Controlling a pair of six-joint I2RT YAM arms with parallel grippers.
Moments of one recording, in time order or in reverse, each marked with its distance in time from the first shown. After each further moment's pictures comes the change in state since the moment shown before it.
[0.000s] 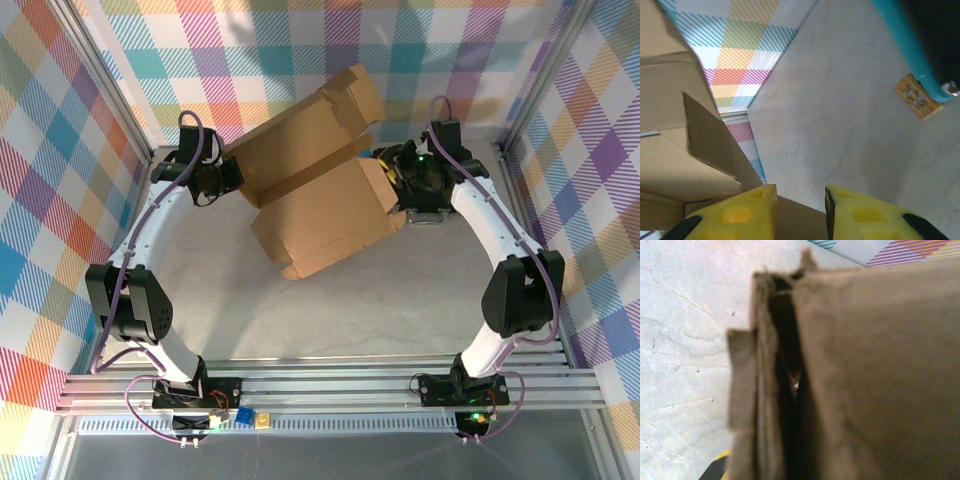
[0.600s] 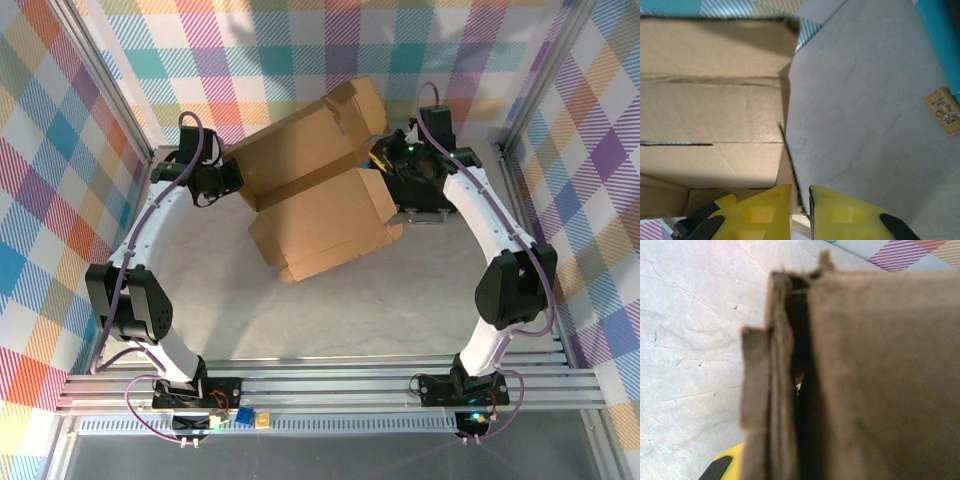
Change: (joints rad) left arm 0.000 0.000 0.001 -0.017 -0.002 0.000; right arm 0.057 0.058 0.137 -0.062 0.010 -0.090
